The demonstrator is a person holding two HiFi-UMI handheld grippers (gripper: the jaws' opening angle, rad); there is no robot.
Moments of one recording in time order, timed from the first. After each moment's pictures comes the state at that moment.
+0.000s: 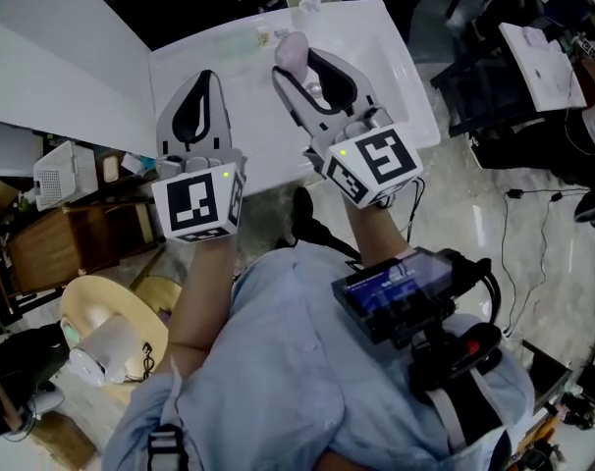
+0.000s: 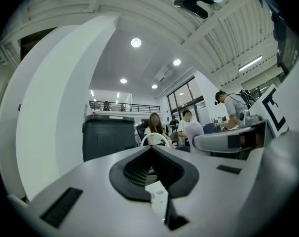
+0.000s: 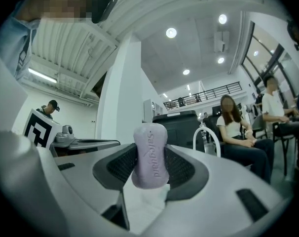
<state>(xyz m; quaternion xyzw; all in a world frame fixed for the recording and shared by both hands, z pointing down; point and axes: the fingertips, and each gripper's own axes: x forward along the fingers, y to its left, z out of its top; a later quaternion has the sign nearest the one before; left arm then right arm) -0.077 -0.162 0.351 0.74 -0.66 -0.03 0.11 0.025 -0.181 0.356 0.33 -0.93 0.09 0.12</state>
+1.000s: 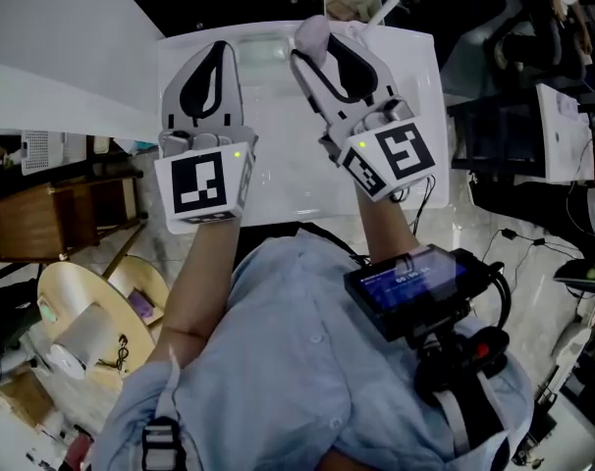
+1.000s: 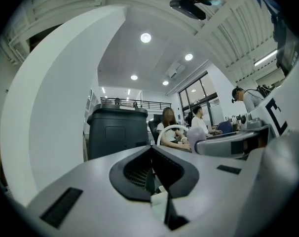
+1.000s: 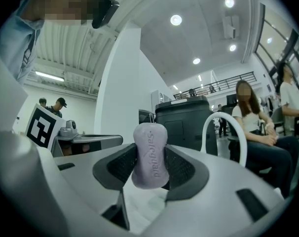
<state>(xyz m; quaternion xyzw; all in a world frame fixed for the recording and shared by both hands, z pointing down) -0.118 -0.196 0.359 0.70 -0.71 -0.05 0.09 -0.016 -0.222 0.372 0.26 -0.95 0.07 0.13</state>
